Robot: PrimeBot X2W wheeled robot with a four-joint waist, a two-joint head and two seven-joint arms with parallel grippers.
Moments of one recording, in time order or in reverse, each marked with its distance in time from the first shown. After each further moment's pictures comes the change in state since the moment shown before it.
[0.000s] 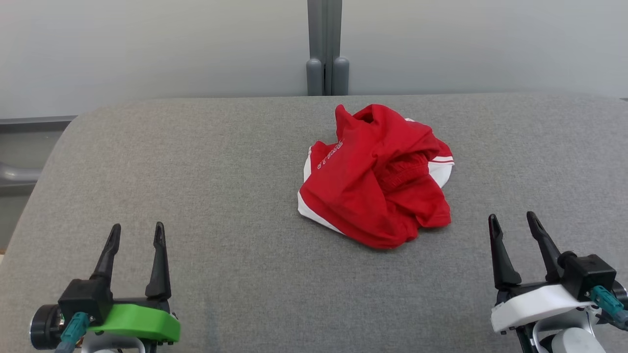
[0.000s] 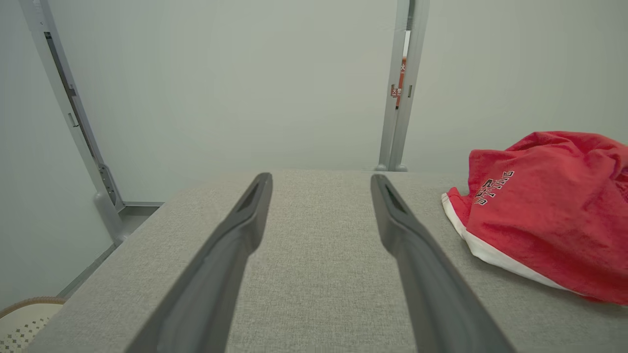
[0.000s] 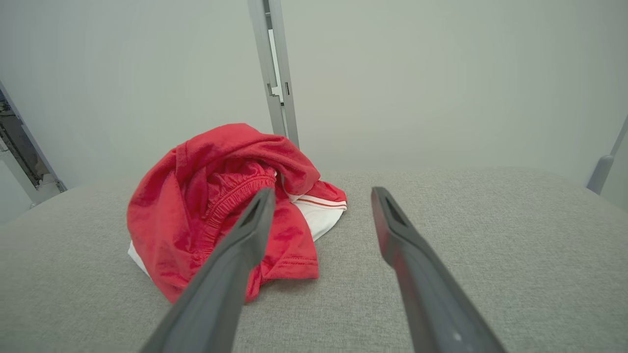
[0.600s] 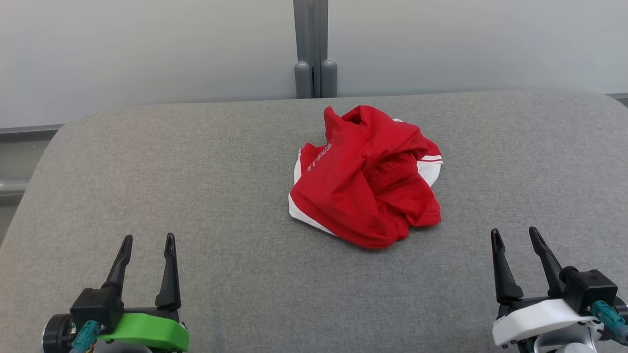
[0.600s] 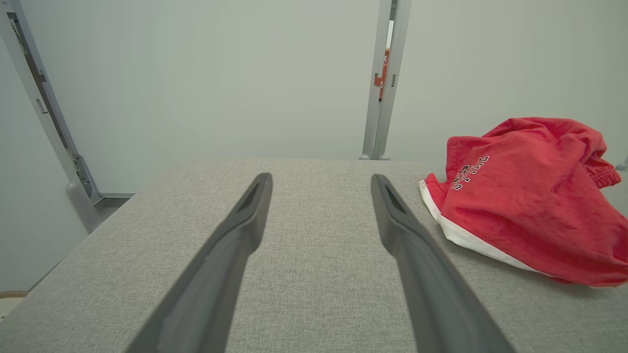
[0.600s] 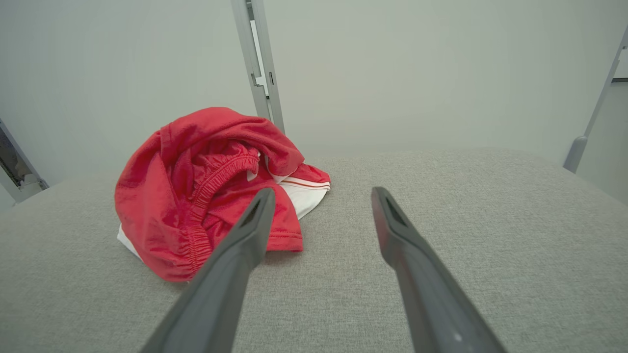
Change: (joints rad) left arm 0.033 -0.071 0.044 0.015 0.057 -0.052 0.000; right arm 0.059 0.016 -0.012 -0.020 -0.008 0.000 0.000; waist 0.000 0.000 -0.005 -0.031
